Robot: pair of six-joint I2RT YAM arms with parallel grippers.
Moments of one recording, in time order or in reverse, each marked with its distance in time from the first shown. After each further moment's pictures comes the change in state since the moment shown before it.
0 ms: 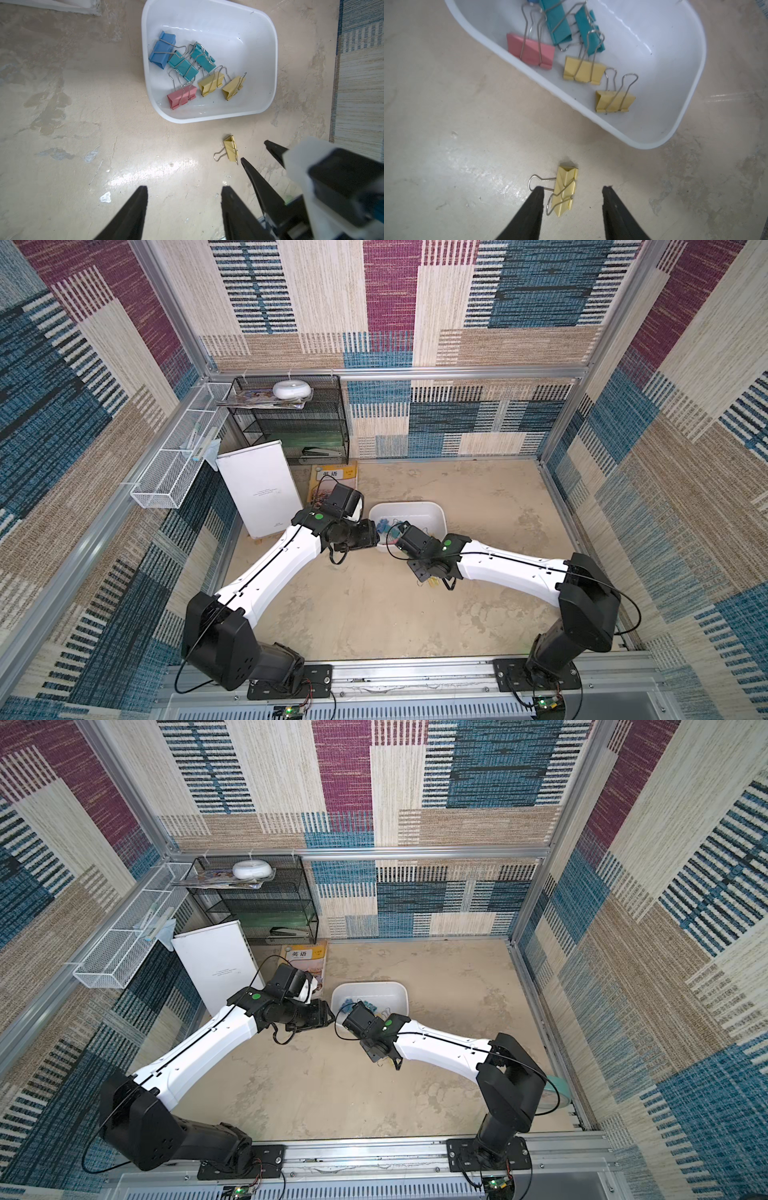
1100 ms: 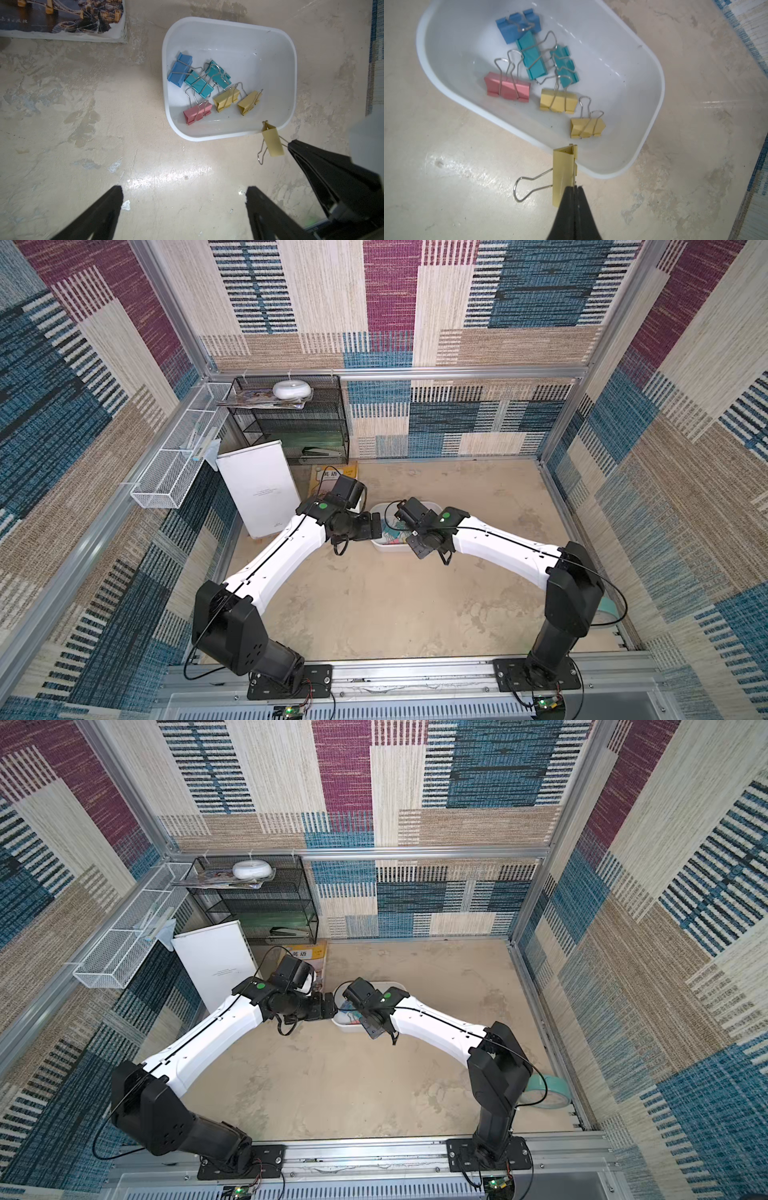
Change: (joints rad) left arm 0.008 0.032 0.074 -0.056 -0.118 0.040; right arm -0.093 0.089 0.190 -0.130 -0.030 -0.093
